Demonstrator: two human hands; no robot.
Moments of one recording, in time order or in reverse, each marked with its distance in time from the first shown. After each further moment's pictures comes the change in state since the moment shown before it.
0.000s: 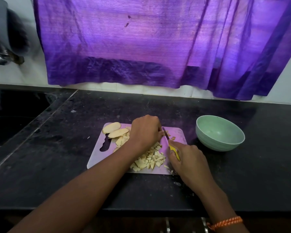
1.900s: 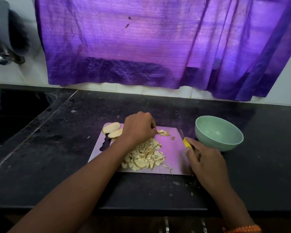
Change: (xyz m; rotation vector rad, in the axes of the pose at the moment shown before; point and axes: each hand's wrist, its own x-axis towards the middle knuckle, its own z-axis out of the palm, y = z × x) left_hand 0.005 -0.021 -0.013 -0.091 -0.097 -0.013; right_hand -0.015 0.038 -0.016 0.195 0.204 0.054
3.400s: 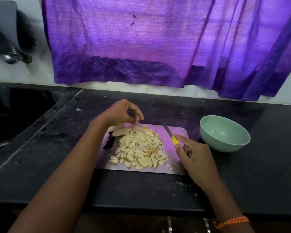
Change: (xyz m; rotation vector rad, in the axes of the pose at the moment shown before) left_hand 0.011 -0.088 -0.056 -0.526 -0.306 0.020; right_hand 0.013 -0.020 0.024 0.226 -0.076 -0.040
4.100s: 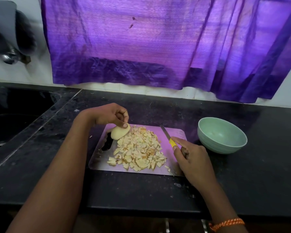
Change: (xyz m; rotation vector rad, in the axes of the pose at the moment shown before) left_hand -0.014 -0.011 -0.032 -0.021 -0.221 -0.119; right_hand -0.001 -0.004 -0.001 -0.047 -0.002 0.009
